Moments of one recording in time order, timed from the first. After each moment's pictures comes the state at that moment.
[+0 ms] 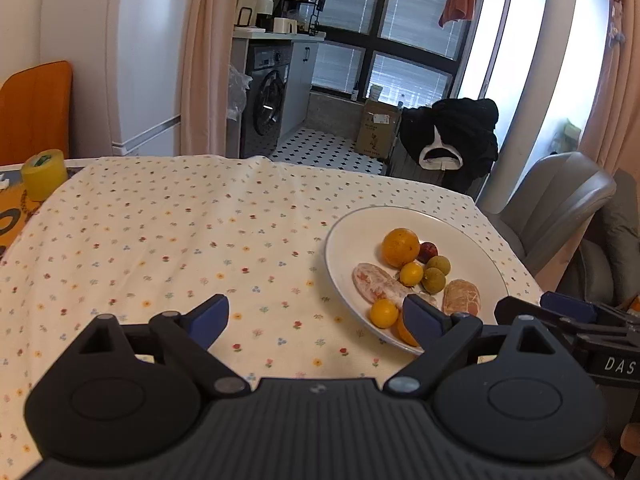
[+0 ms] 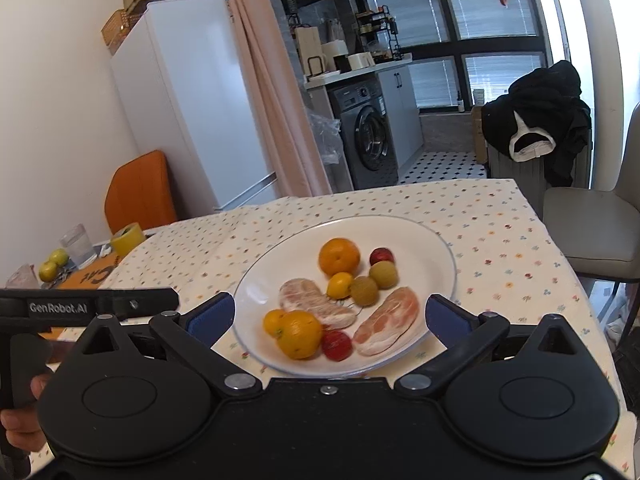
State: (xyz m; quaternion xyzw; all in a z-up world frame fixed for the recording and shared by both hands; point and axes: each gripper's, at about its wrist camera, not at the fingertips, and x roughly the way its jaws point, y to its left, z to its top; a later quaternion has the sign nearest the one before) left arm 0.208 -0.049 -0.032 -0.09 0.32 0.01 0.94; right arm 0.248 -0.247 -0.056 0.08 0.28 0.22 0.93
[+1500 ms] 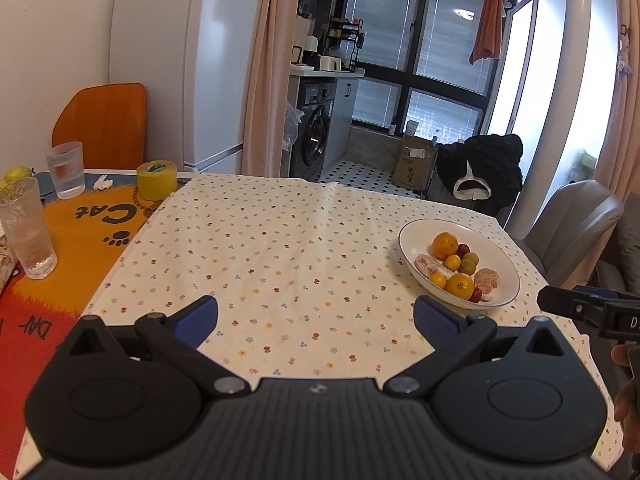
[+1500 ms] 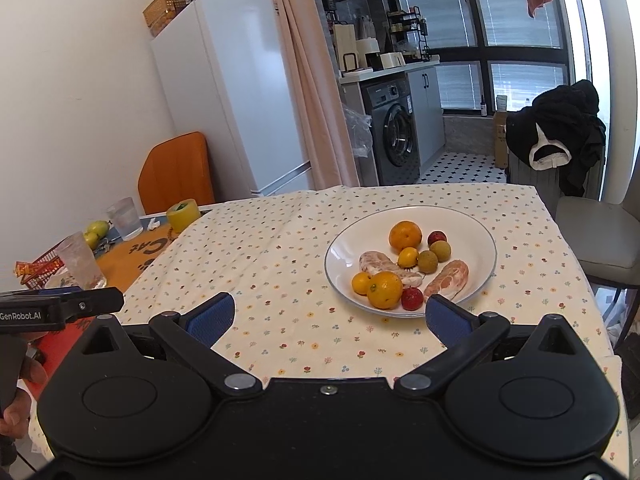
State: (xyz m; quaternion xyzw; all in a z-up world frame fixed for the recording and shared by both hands) left arm 0.064 0.012 0.007 -0.09 0.28 0.06 0.96; right arm 0.154 -0.216 -0.009 0.05 0.28 0.25 0.93
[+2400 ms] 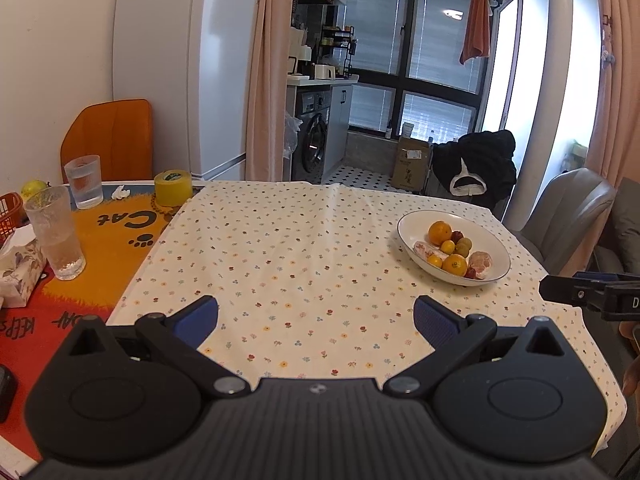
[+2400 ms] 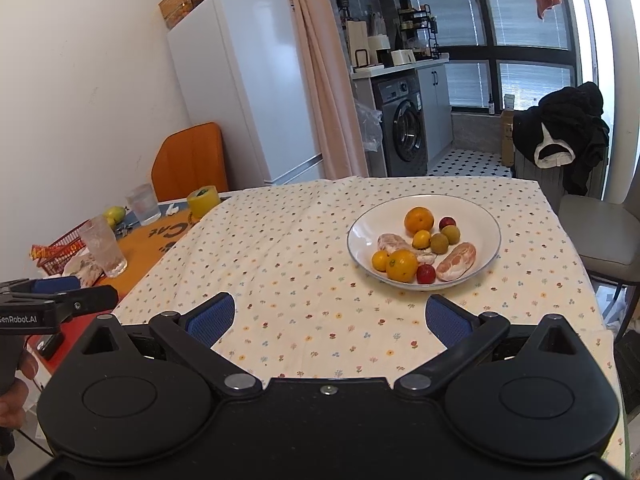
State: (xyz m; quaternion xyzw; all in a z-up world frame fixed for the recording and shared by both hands) left arm 0.012 0.013 0.015 -0.06 0.27 0.06 0.96; right arm 0.117 -0.212 -0.004 0.04 0.28 0.26 0.92
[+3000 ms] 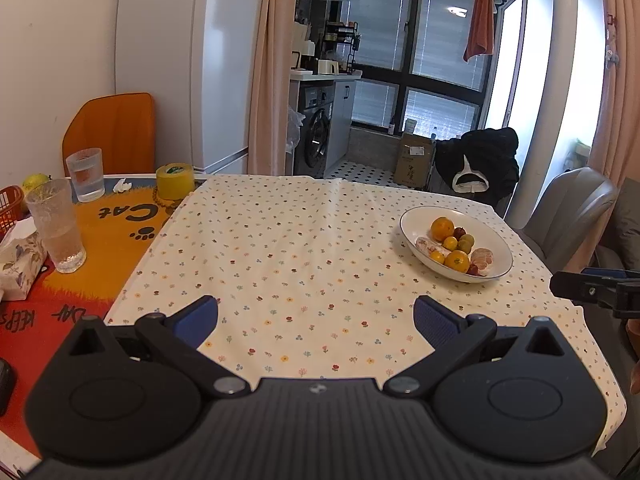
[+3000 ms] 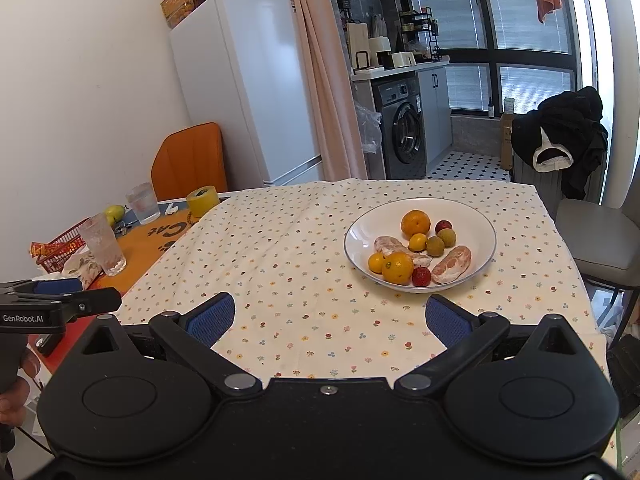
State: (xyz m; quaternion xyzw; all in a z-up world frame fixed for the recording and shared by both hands) left arm 0.013 0.013 0.013 -0.07 0.27 0.06 0.96; right arm 0.114 -0.217 0.001 0.03 0.28 0.26 0.92
